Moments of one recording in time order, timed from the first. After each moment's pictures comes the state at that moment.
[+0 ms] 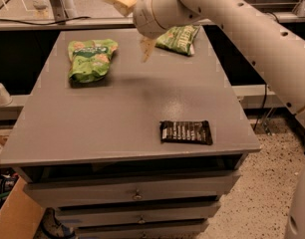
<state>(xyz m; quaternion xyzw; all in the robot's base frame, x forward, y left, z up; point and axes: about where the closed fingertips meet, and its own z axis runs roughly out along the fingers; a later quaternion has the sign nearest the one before) 0.710 0.071 0.945 -0.85 0.19 -0.16 0.46</state>
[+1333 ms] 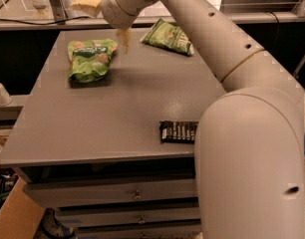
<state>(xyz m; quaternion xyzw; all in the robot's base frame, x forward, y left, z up) 0.744 0.147 0.928 -0.91 0.08 -0.14 0.38</state>
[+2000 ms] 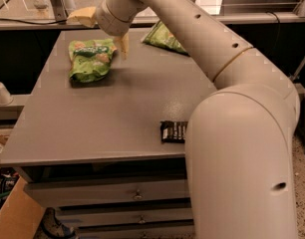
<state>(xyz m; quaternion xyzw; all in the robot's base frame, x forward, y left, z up) 0.742 0.155 0.900 -0.93 0.07 -0.13 0.33</state>
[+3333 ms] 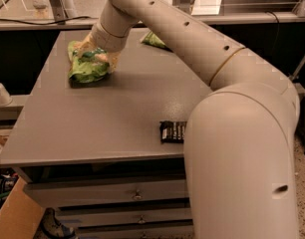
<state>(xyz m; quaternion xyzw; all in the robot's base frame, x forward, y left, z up) 0.716 0.160 0.851 -0.96 0.06 -0.10 0.27</state>
